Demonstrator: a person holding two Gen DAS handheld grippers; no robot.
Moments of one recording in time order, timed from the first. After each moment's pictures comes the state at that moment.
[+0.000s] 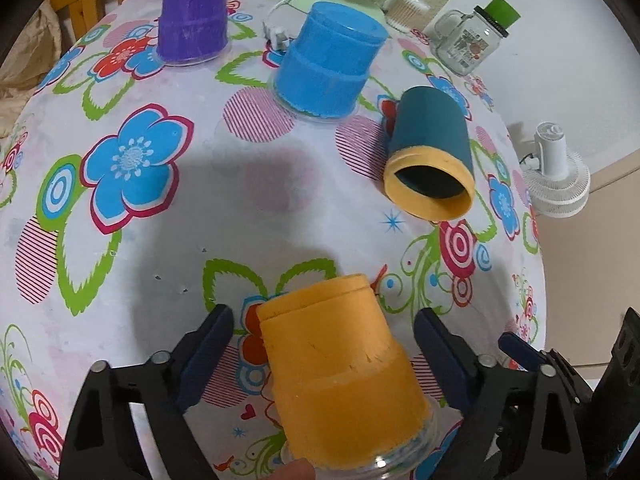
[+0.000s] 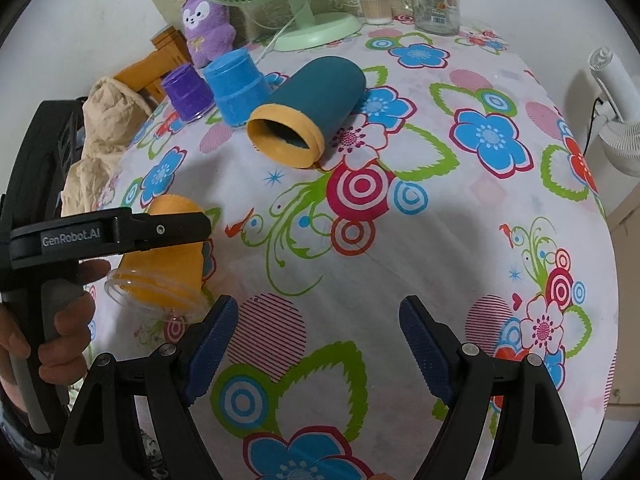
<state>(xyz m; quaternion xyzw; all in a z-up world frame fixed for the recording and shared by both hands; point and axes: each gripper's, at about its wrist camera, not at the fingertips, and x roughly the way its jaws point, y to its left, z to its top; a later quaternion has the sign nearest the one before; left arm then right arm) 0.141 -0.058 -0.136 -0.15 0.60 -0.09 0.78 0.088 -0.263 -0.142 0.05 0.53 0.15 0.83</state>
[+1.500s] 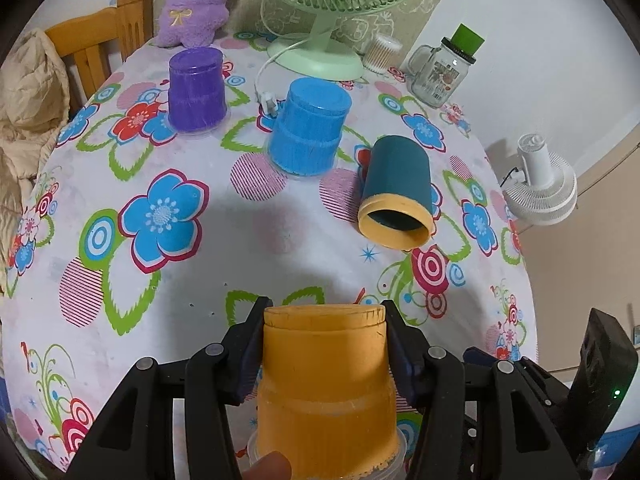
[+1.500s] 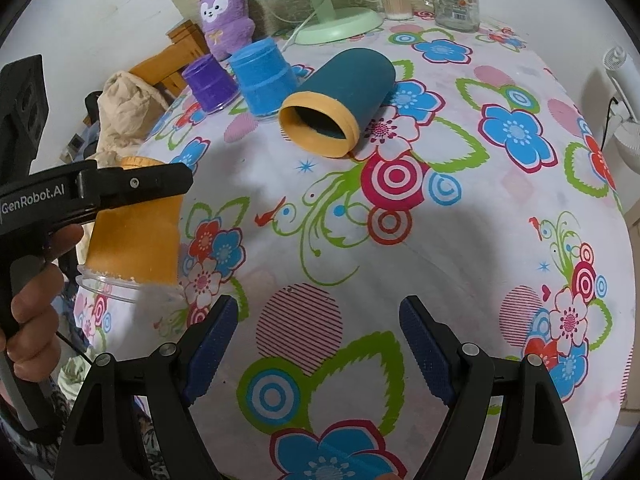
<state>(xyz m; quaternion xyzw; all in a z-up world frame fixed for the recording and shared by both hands) 0.129 -0.057 -0.089 -0.12 0.54 -0.10 0.83 0.080 -0.246 -0.143 0.05 0.53 0.18 0.83</state>
